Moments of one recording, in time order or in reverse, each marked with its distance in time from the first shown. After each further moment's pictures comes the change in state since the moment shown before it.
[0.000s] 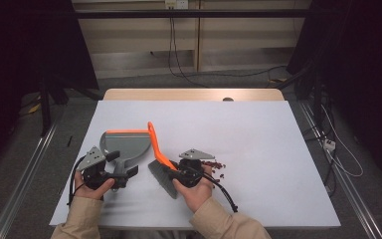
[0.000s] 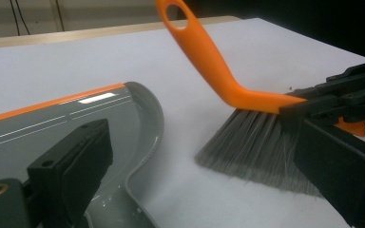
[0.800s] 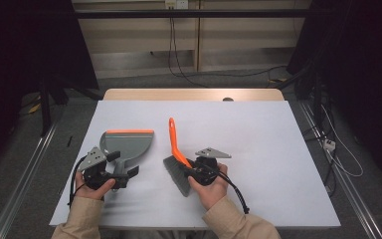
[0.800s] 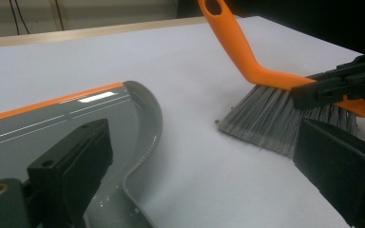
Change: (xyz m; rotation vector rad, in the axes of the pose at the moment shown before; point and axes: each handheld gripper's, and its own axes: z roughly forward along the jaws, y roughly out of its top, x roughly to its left) left arm -0.001 0.000 0.001 0.004 0.002 0.003; right arm -0.030 -0.001 -0.025 0.001 -0.084 0.032
